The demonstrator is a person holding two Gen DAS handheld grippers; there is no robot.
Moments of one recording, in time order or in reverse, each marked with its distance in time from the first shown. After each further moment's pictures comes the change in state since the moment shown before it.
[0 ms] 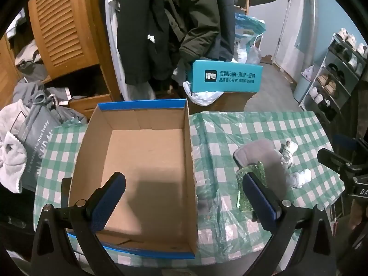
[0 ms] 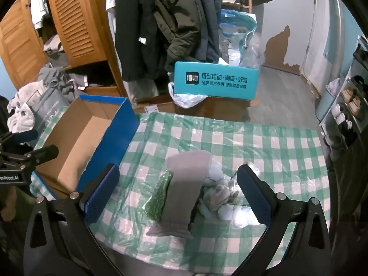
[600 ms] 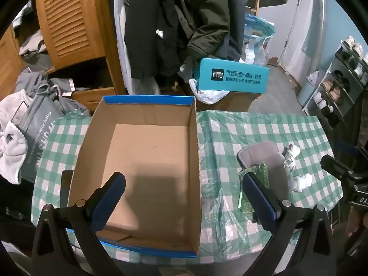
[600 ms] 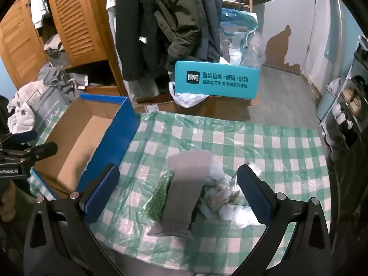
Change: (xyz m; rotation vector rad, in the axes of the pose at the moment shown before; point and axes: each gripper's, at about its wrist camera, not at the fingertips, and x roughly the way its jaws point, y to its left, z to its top) left arm 0.003 0.011 0.001 -0.056 0.022 0.003; right arm 0.002 0.001 0.000 0.001 0.003 0.000
